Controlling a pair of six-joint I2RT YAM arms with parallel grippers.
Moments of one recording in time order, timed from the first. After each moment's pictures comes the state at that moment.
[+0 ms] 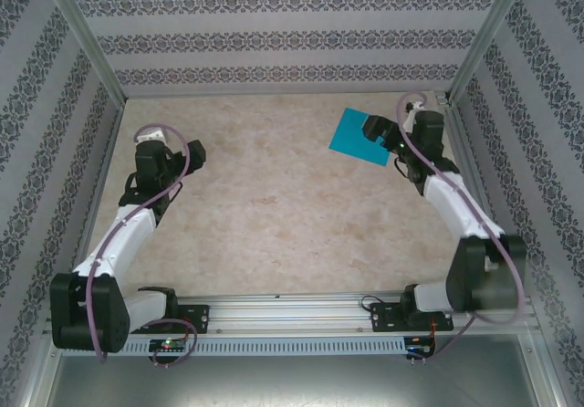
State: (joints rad) left arm 0.00 1.20 0.75 -0.06 0.04 -0.46; right arm 0.03 1.46 1.03 -0.11 -0.29 0.54
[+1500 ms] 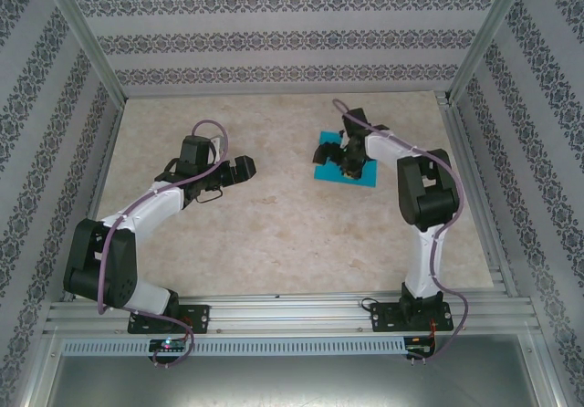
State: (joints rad) left arm -0.23 1.45 0.88 -0.18 0.33 -0.53; right arm 0.28 2.05 1.43 -0.60 -0.34 0.53
